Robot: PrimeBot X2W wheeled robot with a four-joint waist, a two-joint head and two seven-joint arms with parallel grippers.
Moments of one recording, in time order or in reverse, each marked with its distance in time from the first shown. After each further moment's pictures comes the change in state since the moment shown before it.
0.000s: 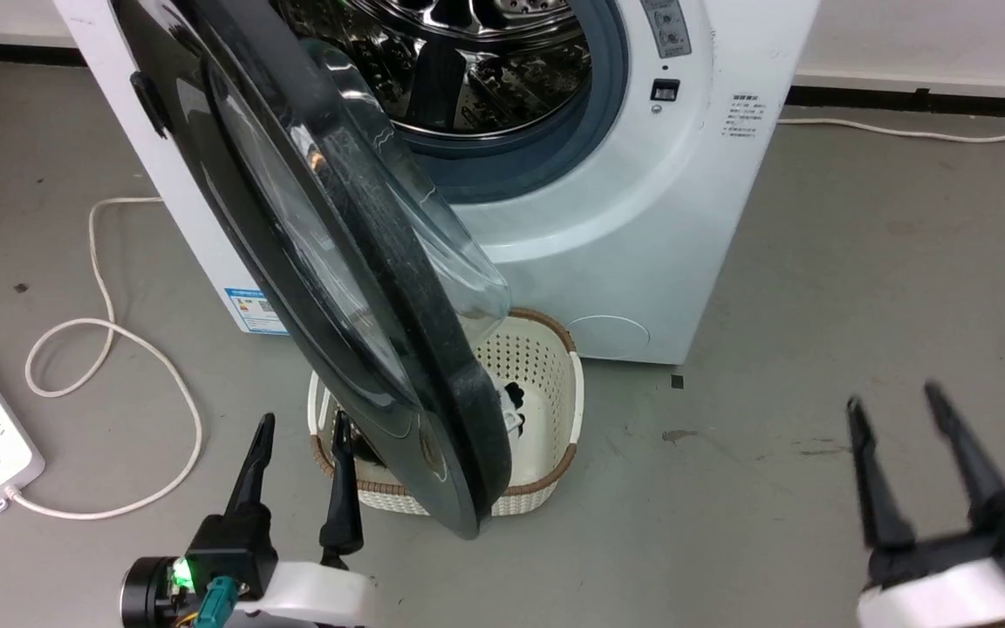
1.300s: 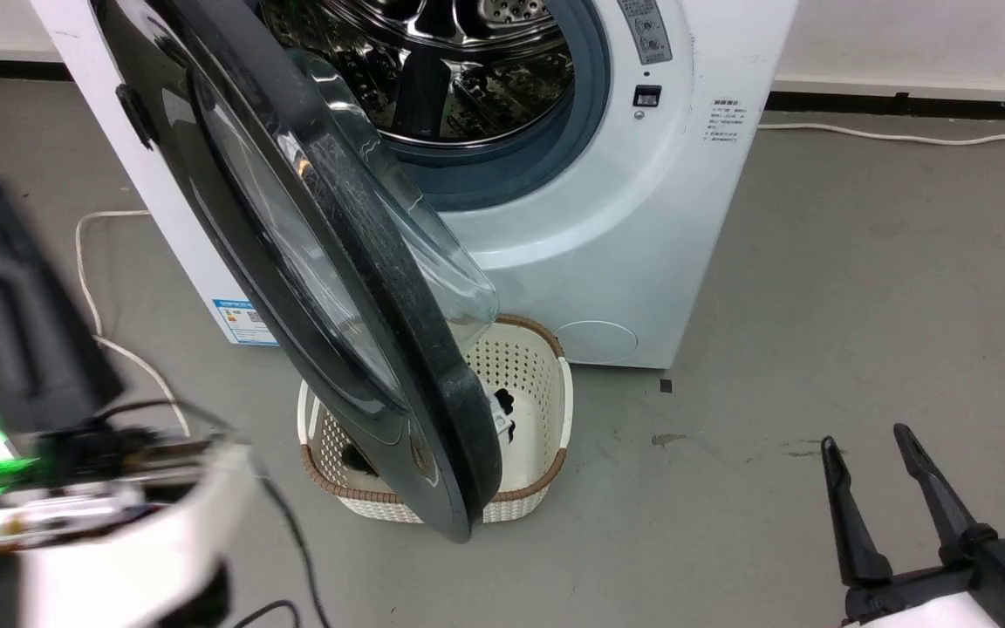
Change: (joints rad) left arm -0.146 0.000 0.149 -0.603 0.011 0.053 -0.001; right arm 0.070 0.085 -0.016 0.035 -0.021 0.000 -0.016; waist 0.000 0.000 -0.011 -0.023
